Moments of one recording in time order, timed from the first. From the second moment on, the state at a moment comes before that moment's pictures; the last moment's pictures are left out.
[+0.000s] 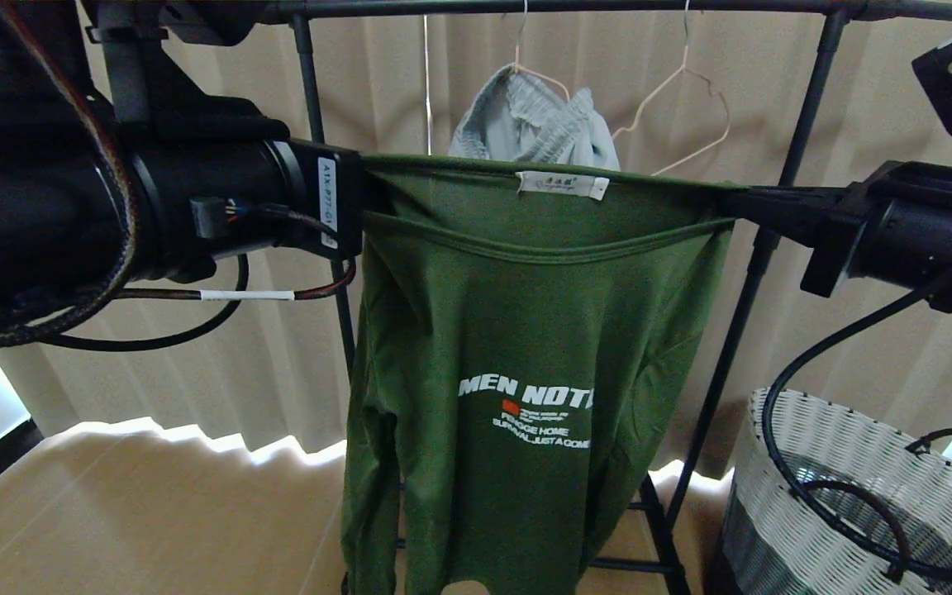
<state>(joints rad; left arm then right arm) -0.69 1.48 -1.27 -0.09 0.21 0.08 0.35 1.40 -0.98 -0.38 0.26 -0.09</state>
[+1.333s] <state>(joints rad) -0.63 1.42 -1.27 0.17 -0.05 0.05 0.37 1.34 -0.95 -0.46 0.30 -0.05</state>
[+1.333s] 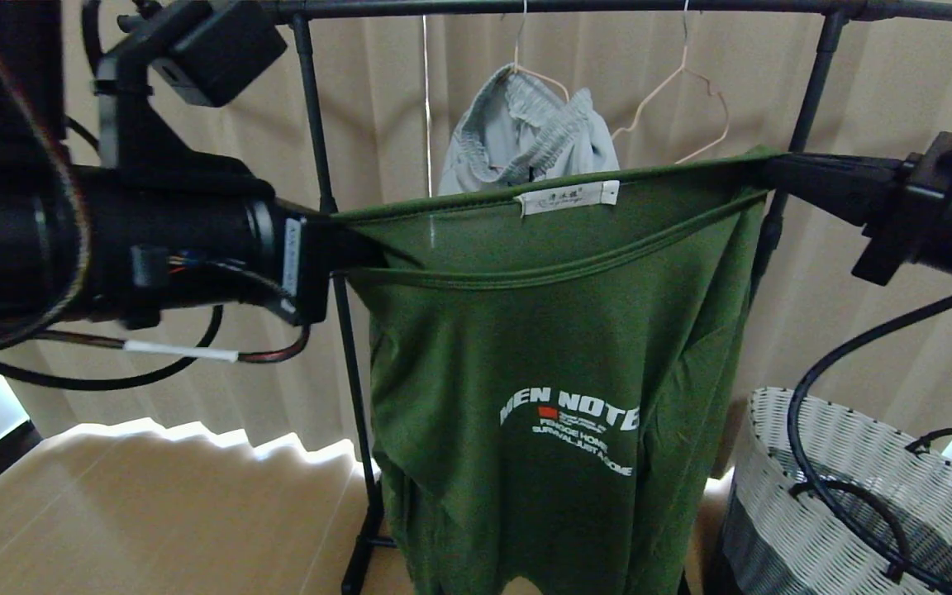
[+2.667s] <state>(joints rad) -0.62 1.45 -1.21 -0.07 0.14 0.16 0.37 1.41 -0.98 -0.42 0.23 -0.04</state>
